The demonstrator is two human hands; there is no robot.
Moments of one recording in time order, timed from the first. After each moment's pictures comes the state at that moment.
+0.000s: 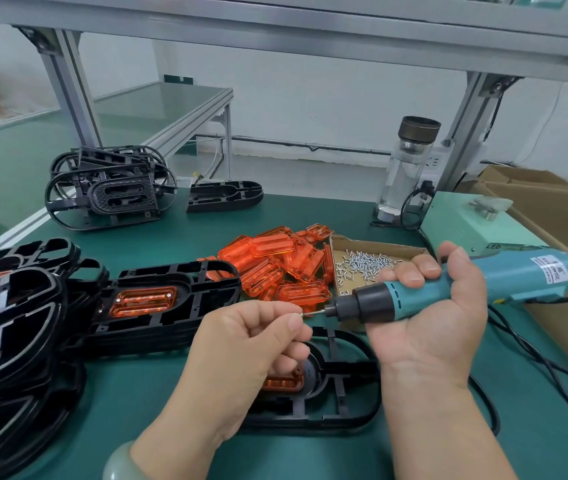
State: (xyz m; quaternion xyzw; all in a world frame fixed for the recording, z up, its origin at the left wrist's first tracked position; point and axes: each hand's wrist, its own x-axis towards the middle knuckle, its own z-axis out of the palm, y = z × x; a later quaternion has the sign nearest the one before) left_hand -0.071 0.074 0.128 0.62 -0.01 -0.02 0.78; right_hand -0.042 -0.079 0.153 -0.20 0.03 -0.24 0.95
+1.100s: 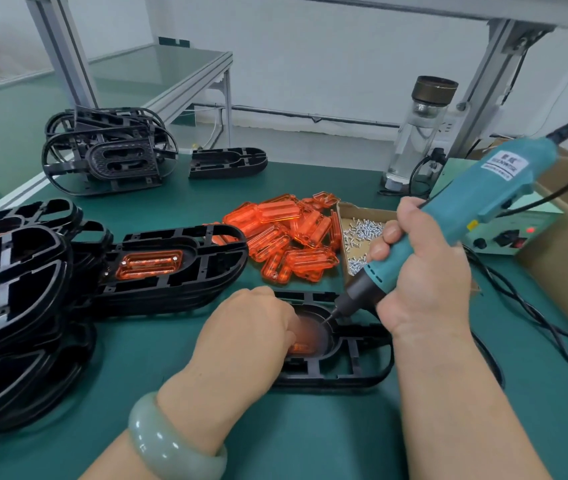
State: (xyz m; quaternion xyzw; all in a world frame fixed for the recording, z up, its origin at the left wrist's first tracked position) left_hand -0.064 0.085 0.101 0.97 -0.15 0.03 0.20; right_hand -0.035 -0.075 0.147 -0.43 0.04 -0.21 0.88
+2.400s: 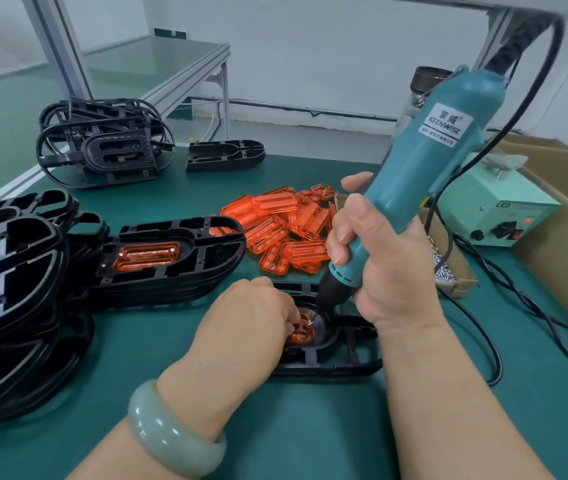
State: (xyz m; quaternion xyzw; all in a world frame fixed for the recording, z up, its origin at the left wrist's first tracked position) left_hand -0.066 0.080 0.108 0.97 -0.15 0.02 0.18; right_hand -0.041 -0.060 0.148 -0.54 -0.17 -0.12 0.81
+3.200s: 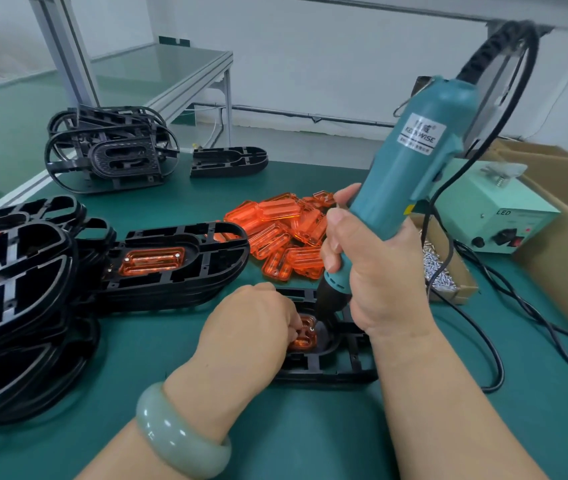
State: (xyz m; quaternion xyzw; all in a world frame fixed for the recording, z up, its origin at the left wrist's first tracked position) left_hand -0.064 0.078 0.117 0.98 -0.14 -0.03 0.16; right_hand -0.041 -0.050 0.148 -0.57 -0.14 -0.17 0.79
